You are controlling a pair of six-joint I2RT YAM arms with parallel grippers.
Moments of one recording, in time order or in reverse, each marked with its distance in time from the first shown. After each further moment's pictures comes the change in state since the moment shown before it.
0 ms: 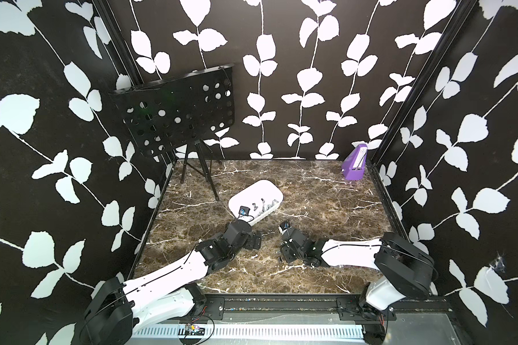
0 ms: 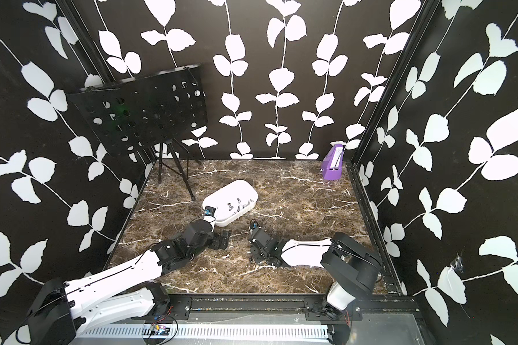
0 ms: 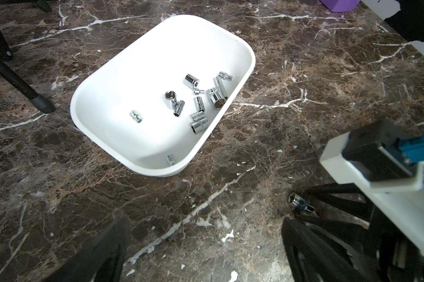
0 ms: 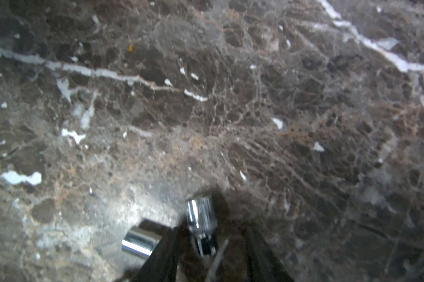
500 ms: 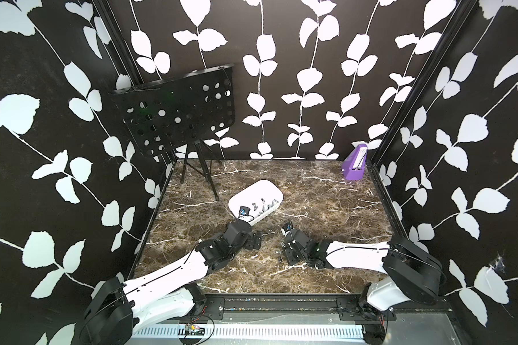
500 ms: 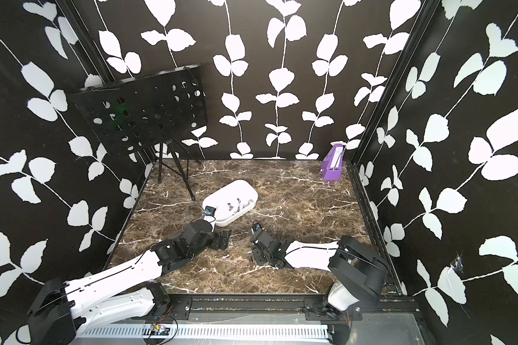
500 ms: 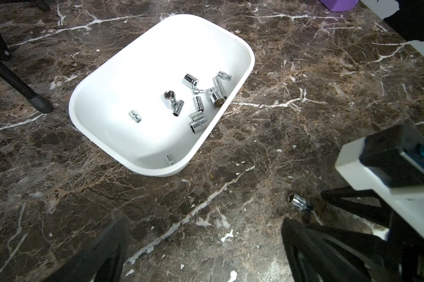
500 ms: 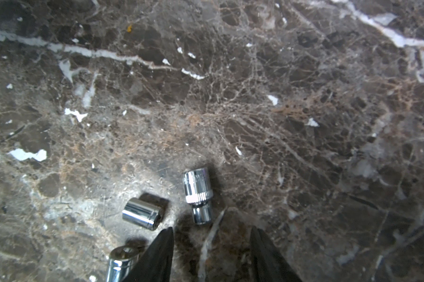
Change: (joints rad) left arm 0.000 0.000 0.000 0.000 0.002 0.000; right arm 0.000 -0.076 -0.042 -0.056 -0.010 0.004
